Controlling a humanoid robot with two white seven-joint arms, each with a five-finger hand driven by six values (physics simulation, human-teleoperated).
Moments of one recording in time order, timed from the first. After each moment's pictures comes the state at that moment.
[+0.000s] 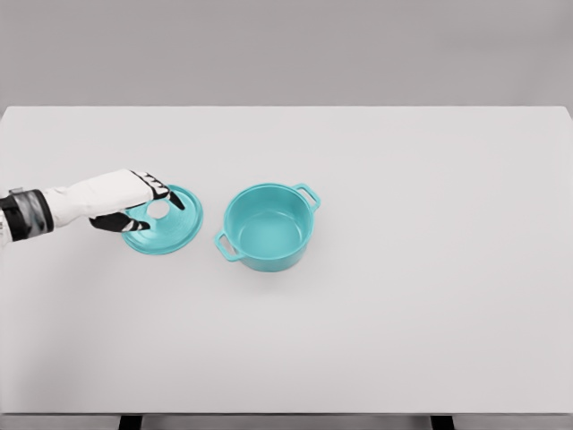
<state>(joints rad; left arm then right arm) -0.47 0.73 -0.48 -1.33 -0.42 -0.61 -0.49 0.01 0.00 -0.30 0.05 0.25 -0.01 0.09</state>
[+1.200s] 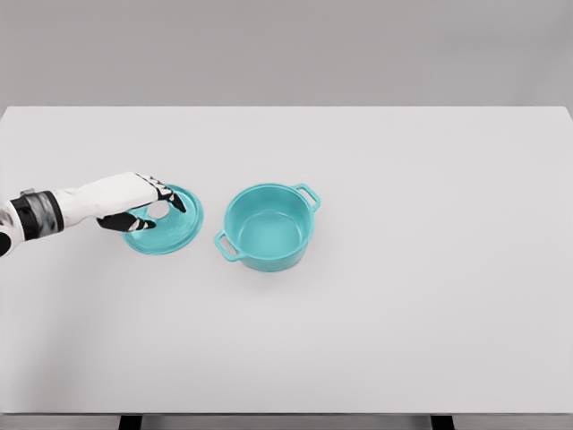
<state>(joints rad) -0.49 0.68 -0.48 -1.25 -0.45 -0.61 -0.49 0.01 0.00 -0.30 0.05 0.25 -0.01 0.09</state>
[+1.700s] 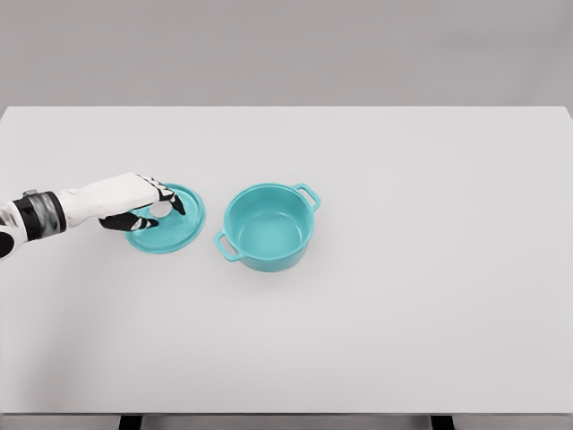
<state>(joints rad) -0.50 0.67 -0.48 -1.24 -0.46 -0.61 -0.49 0.01 0.00 -0.30 0.05 0.25 -0.01 0.09</state>
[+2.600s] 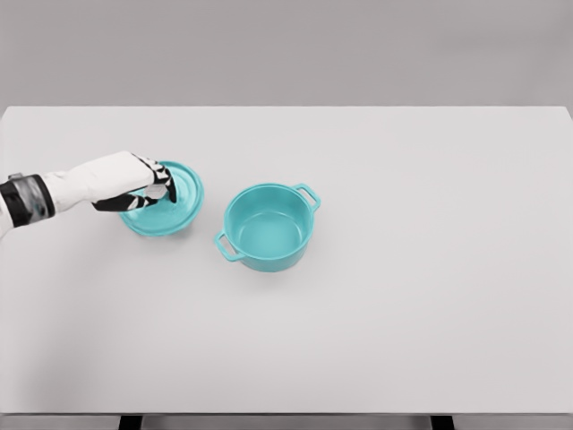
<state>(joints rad) -0.52 0.72 -0.47 -1.34 -0.45 -0.61 -0.46 0.01 0.00 -0.30 0.05 0.25 -0.01 0.09</state>
